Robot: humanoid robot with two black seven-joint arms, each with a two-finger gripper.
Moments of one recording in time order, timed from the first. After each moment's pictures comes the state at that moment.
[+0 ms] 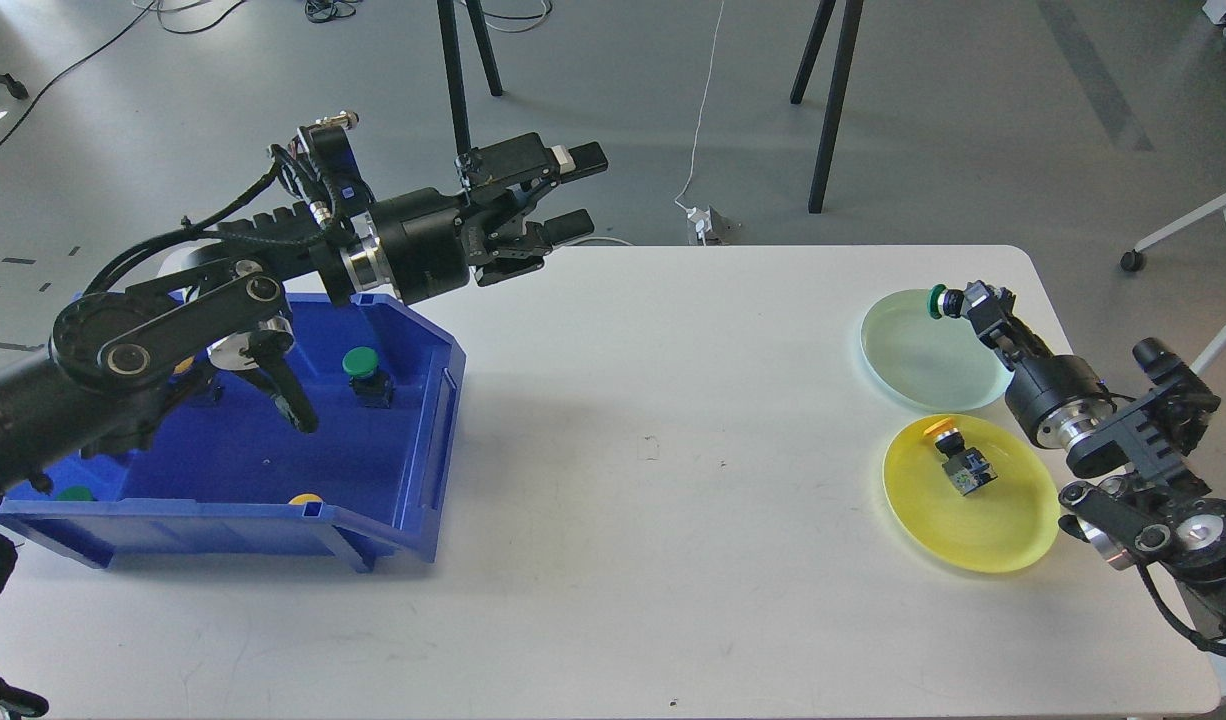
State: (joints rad) left arm -0.99 0.44 -0.33 -1.01 0.69 -0.49 -0.49; right arm 0.65 -0.36 0.16 0.49 -0.87 -0.47 0.49
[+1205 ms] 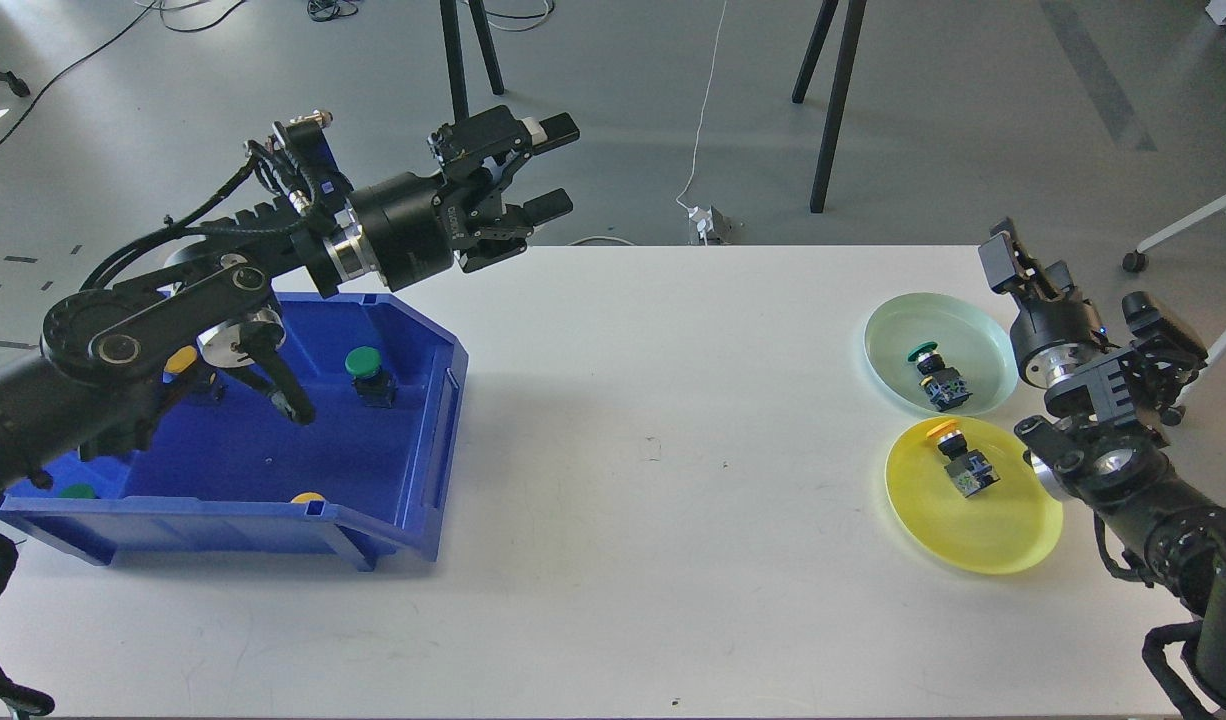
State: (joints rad) left arm -0.98 0.44 -0.35 -0.95 0.61 -0.49 -0.49; right arm 0.84 -0.16 0.20 0.13 -0.64 -0.45 0.49
